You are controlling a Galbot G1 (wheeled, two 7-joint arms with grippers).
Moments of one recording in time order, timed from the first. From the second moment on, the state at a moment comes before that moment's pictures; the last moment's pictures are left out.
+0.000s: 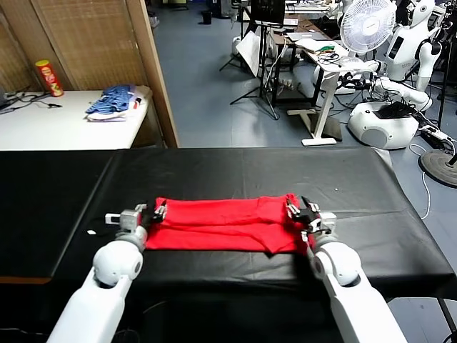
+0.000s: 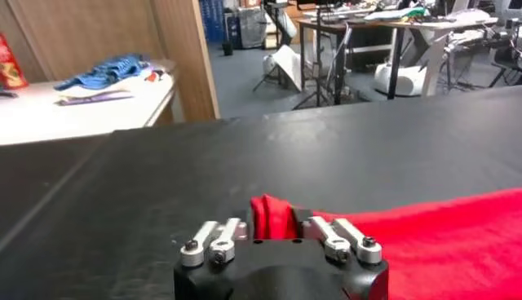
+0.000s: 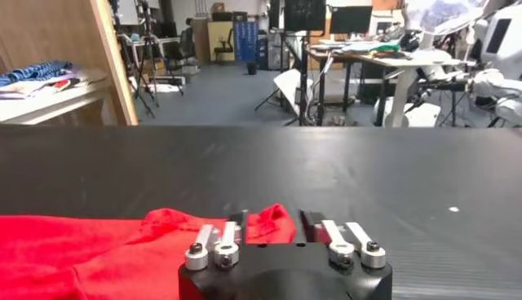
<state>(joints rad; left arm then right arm) 1.09 -1.15 -0.41 -1.81 -0.40 0.55 -0.18 -1.13 1.20 0.41 1.82 0.43 -0.42 0.11</state>
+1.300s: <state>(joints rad) 1.28 -1.15 -0.53 -1.86 -0.20 0.43 -0.12 -1.24 1.21 0.46 2.00 0.40 -0.44 0.13</state>
